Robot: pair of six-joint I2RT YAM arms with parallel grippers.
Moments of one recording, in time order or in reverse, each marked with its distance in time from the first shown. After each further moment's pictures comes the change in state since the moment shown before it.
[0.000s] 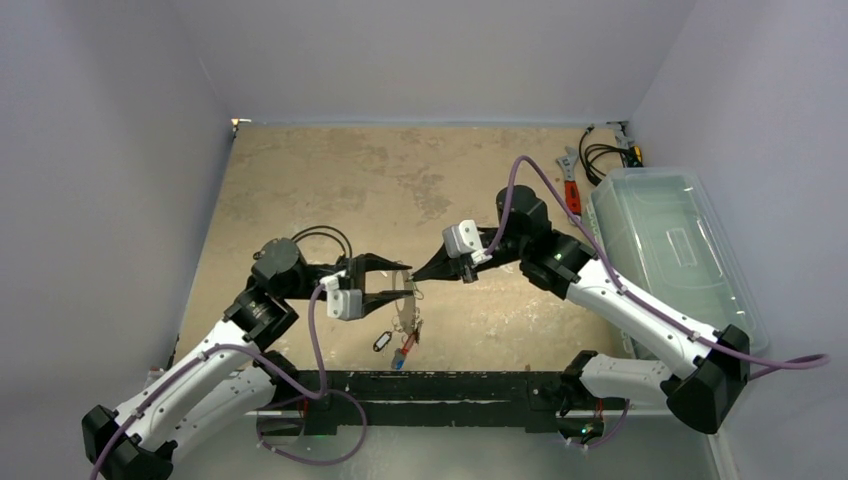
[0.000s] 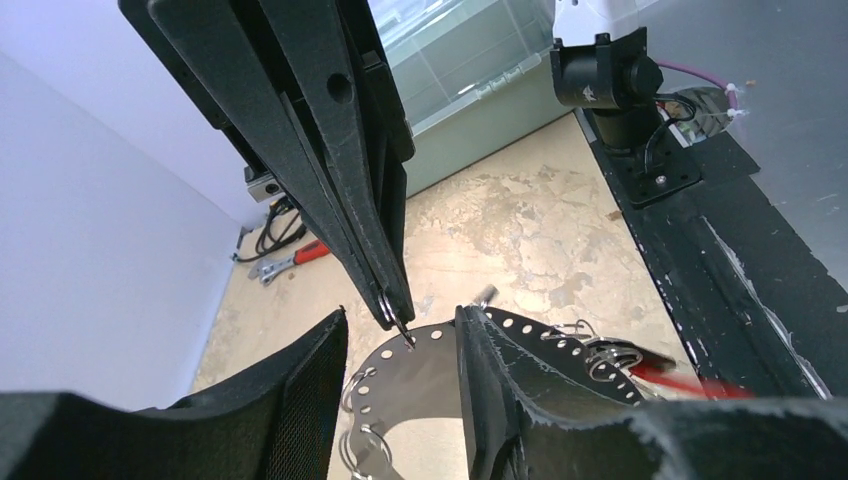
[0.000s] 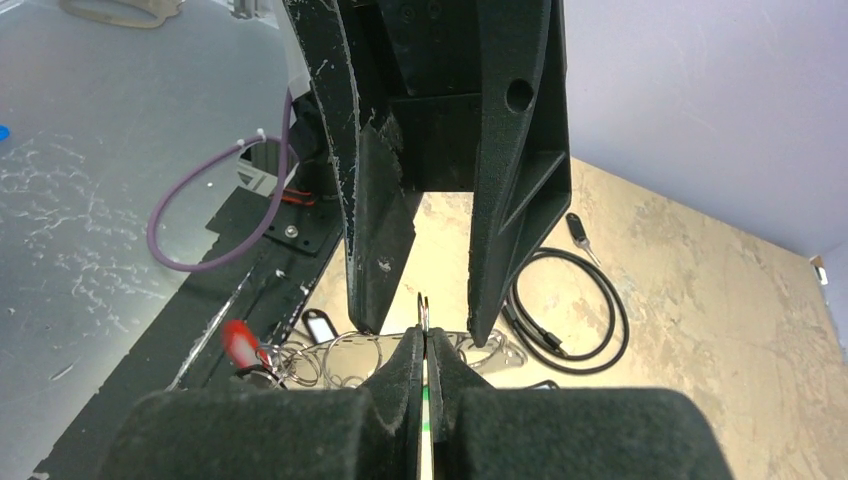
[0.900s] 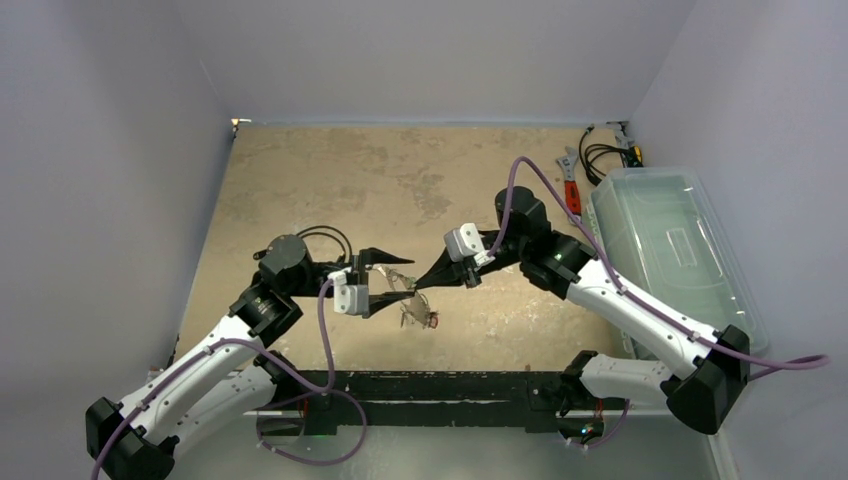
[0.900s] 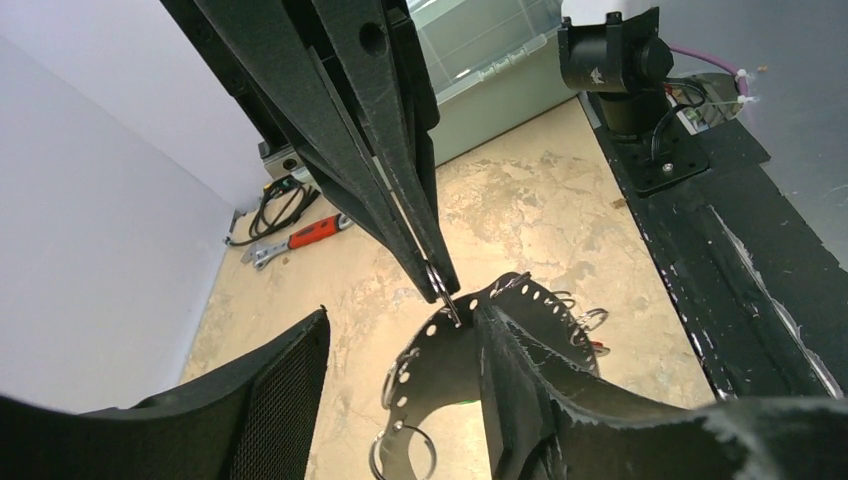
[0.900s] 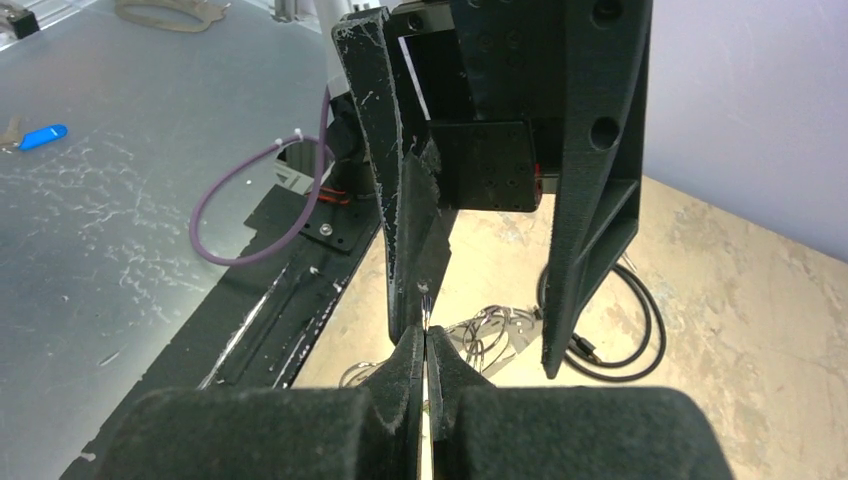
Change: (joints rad) left arm 0.000 0.033 0.000 0.002 -0.019 0.011; right arm 0.000 -0.008 -0.009 -0.033 -0.056 -0.003
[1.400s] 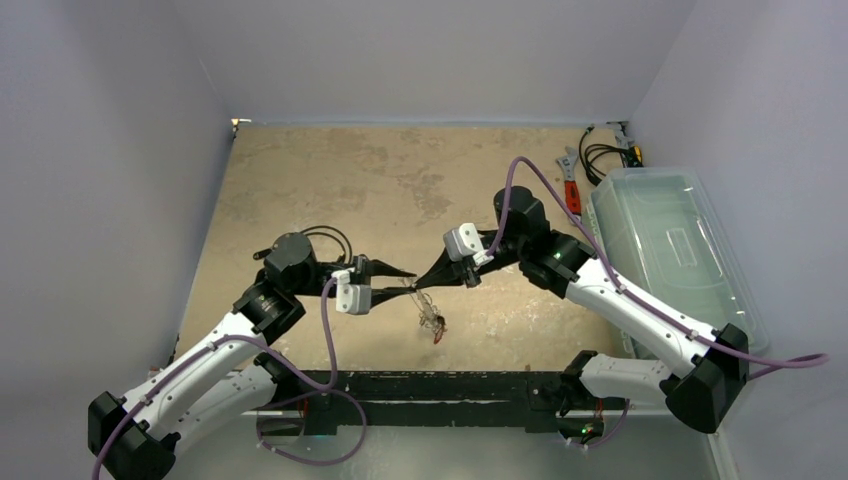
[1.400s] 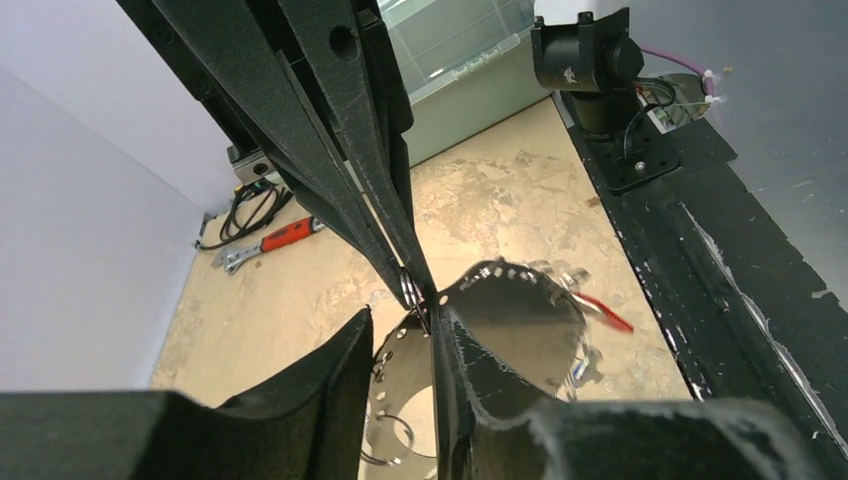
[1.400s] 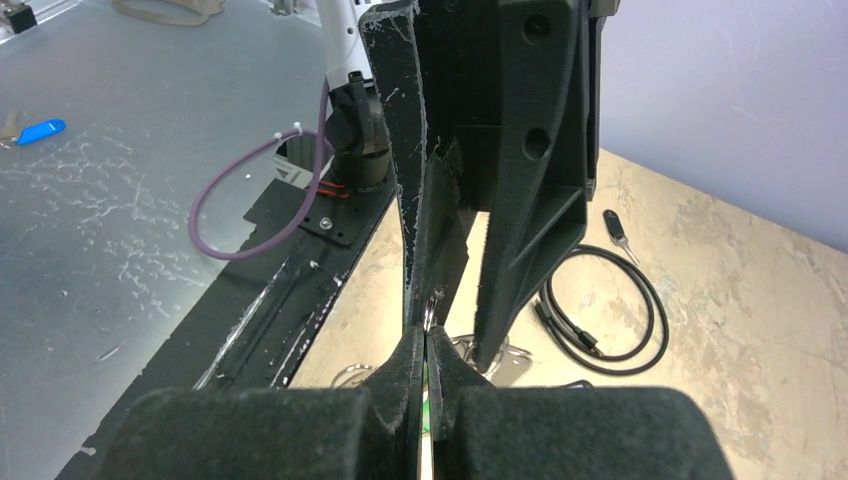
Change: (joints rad) left arm 0.000 0.028 0.000 -0.005 0.031 -0.002; right arm -0.001 0.010 0.000 -0.020 -0.009 -0.016
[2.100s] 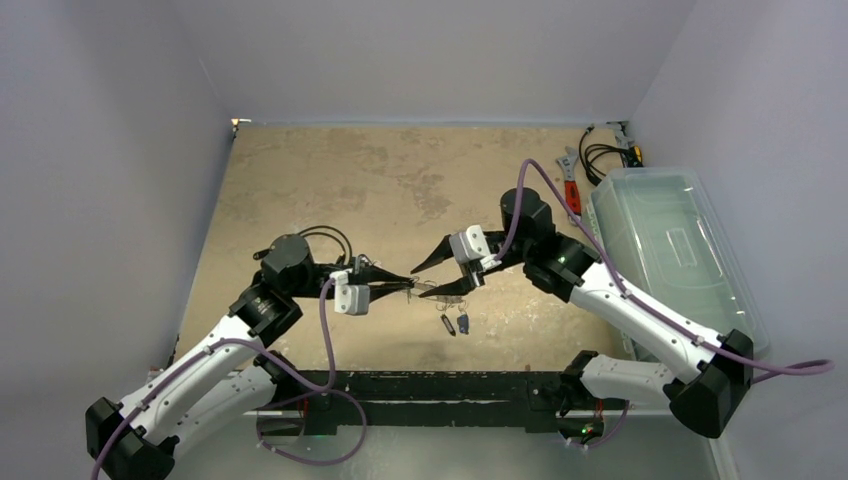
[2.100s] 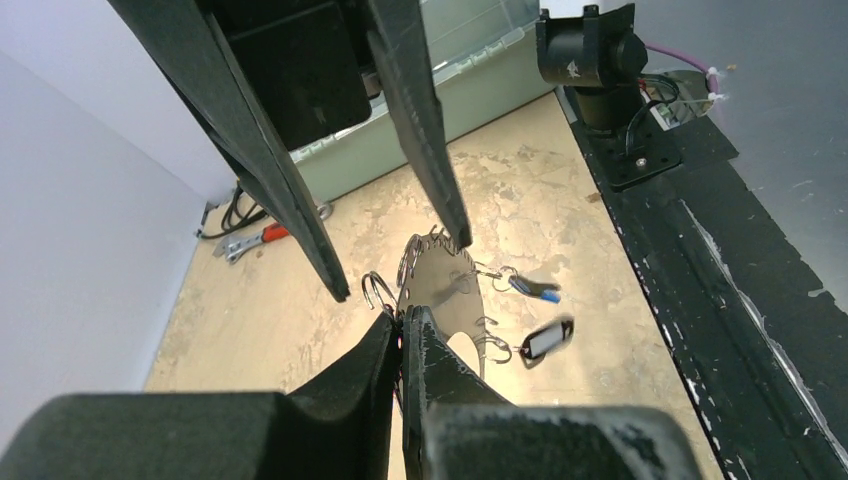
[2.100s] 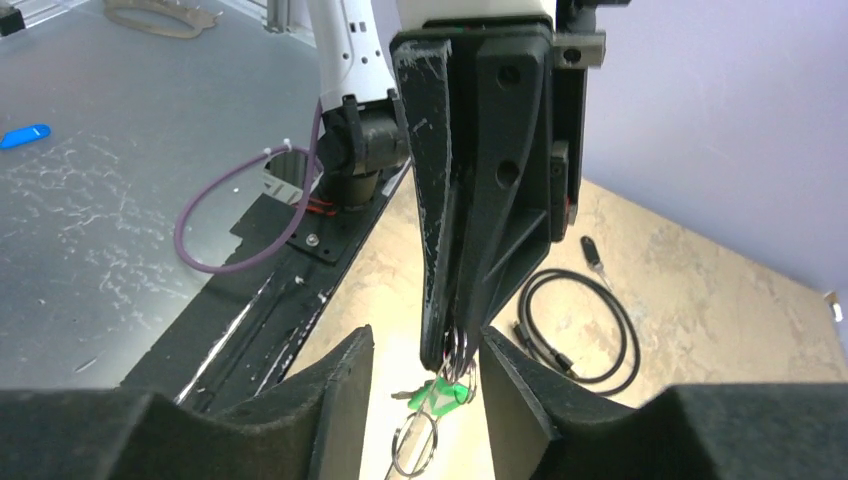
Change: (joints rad) left arm 0.000 -0.024 0.001 -0.034 -0.004 -0.003; right arm -0.002 -0.025 -0.015 0.057 0.004 0.010
